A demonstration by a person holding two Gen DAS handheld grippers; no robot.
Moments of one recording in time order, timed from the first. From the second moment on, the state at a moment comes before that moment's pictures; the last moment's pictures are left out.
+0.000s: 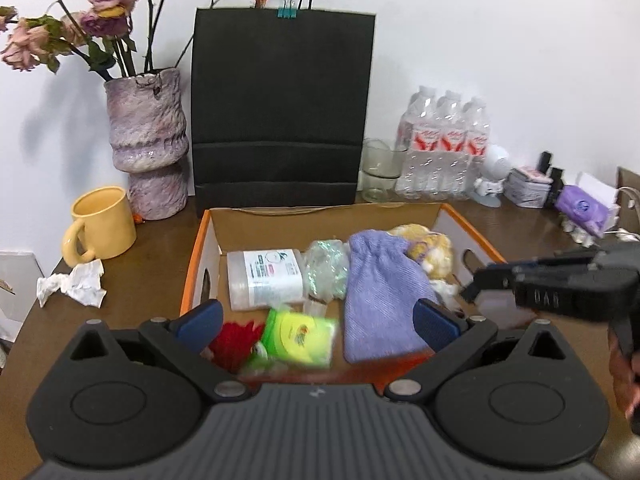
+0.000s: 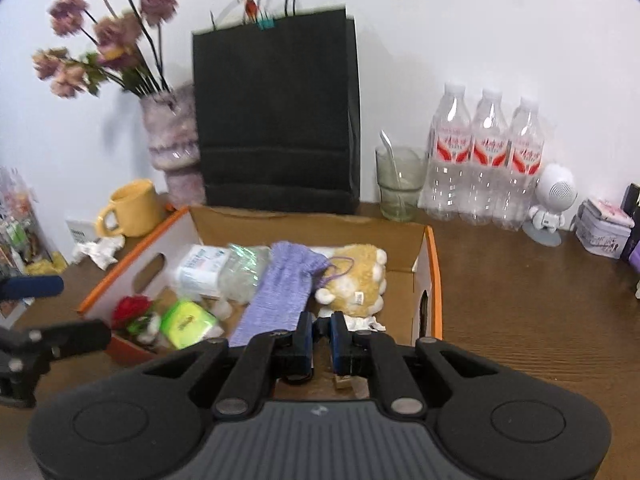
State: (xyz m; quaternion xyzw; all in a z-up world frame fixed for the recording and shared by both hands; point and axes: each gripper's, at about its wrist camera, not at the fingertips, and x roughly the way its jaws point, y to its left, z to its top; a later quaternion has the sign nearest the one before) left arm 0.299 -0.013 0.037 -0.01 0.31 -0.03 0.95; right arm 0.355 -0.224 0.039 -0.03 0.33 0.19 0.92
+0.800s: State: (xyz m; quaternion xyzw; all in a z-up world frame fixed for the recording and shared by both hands) left arm 0.308 -0.010 0.033 -0.02 0.32 0.01 0.95; right arm 0.352 -0.213 0.052 -0.05 0.35 0.16 0.92
